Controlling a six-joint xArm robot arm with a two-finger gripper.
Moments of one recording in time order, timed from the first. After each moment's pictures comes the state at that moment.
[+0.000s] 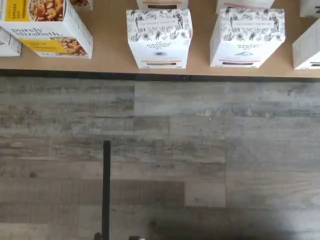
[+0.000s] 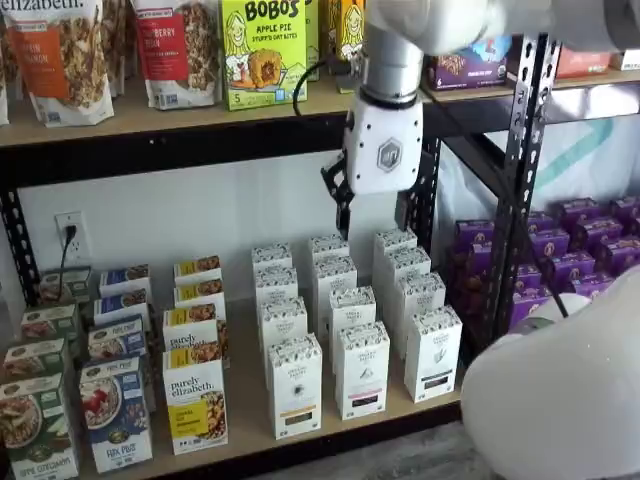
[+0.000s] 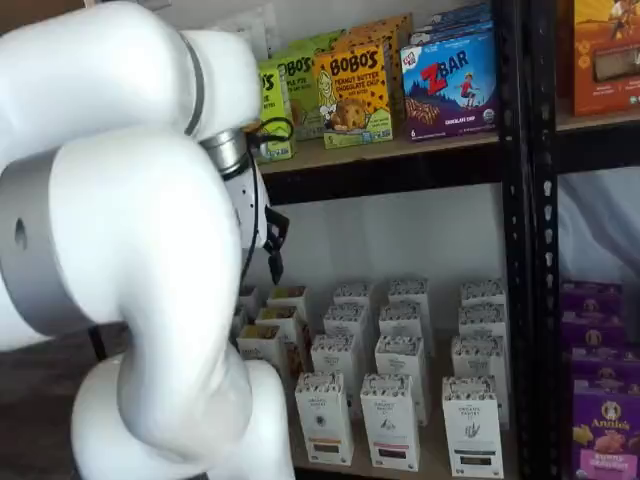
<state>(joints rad) 0.35 -0.73 -0.60 0.00 1.22 0.36</state>
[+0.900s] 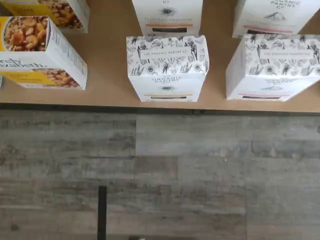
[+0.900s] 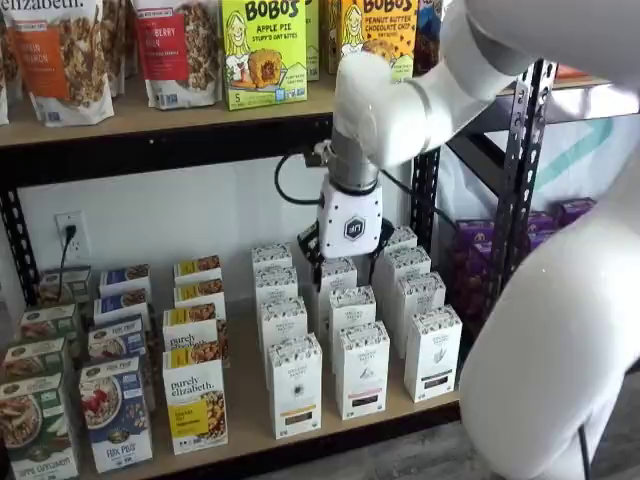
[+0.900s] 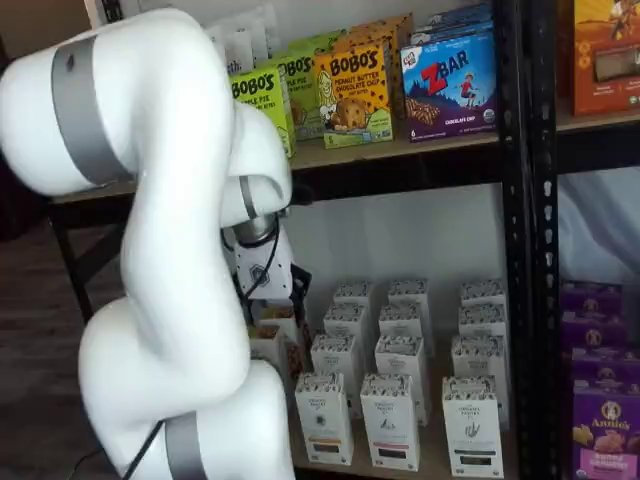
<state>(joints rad) 0.31 -0.30 -0.54 -0.02 0.69 0.33</state>
